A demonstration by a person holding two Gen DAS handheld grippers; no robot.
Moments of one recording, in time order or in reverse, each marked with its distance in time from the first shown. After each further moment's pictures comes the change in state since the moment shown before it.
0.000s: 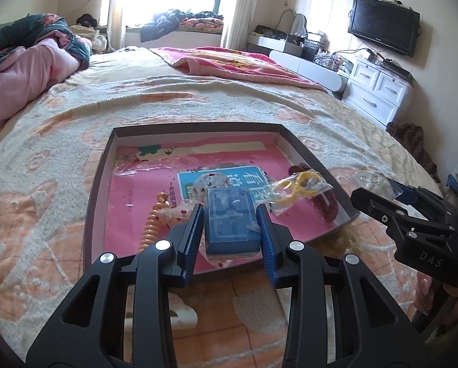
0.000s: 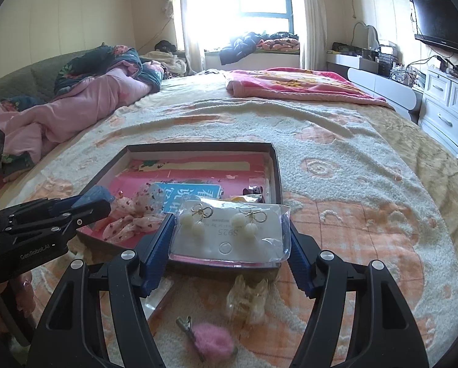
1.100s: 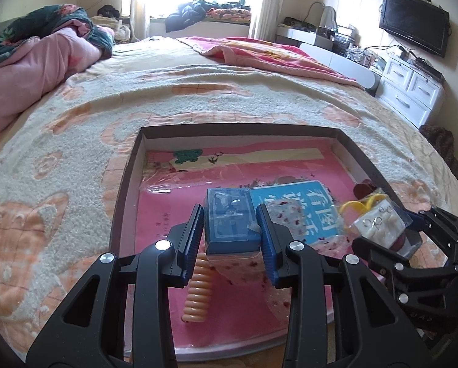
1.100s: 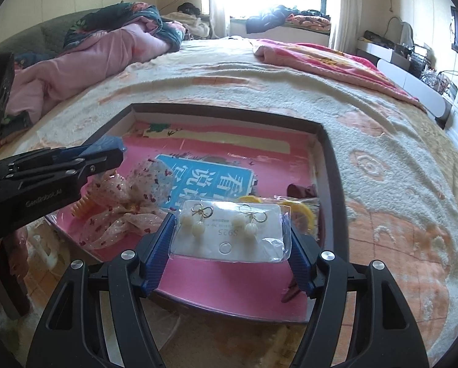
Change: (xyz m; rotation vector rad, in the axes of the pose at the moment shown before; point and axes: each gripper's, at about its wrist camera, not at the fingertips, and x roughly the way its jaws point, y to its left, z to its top) left arm 0.048 0.045 0.022 -0.041 0.045 0.127; right arm 0.083 0.032 0.008 -0.121 0.168 0.053
